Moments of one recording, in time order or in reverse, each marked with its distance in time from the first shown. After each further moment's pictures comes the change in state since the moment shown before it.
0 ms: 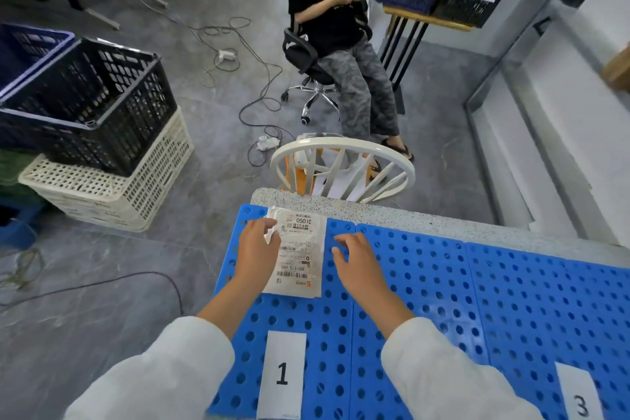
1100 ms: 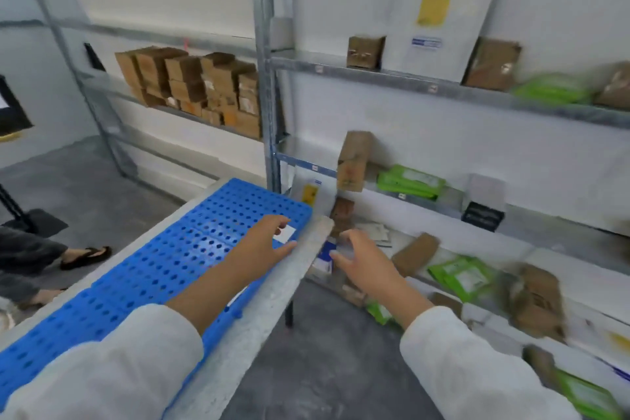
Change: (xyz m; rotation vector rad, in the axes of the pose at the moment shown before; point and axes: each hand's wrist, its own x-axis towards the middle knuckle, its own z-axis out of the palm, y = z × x) left_hand -0.530 0.287 0.337 0.376 -1.090 1.272; right_hand -0.587 0.335 -0.274 0.136 0.808 0.703
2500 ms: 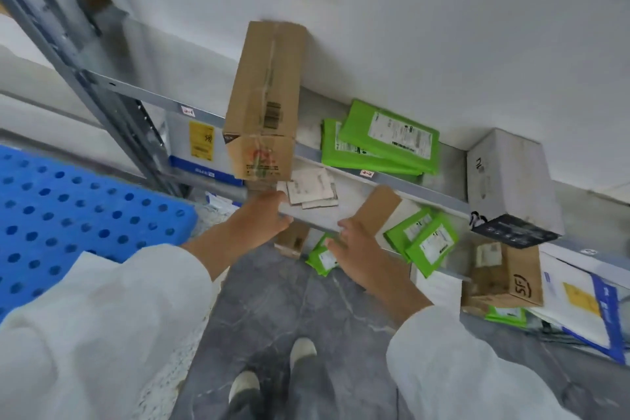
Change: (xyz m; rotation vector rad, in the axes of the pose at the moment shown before) left_hand 0.434 -0.082 0.300 0.069 -0.588 -0.023; right_hand 0.324 0.287 0.031 0.104 -0.198 0.562
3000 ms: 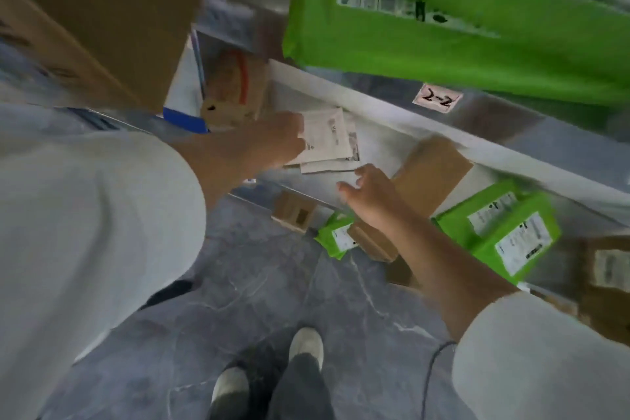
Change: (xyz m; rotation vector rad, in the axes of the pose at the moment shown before) left_hand 0.258 -0.064 0.124 0.218 -0.015 -0.101; right_hand 0.258 0.125 0.063 0.012 -0.023 0.118
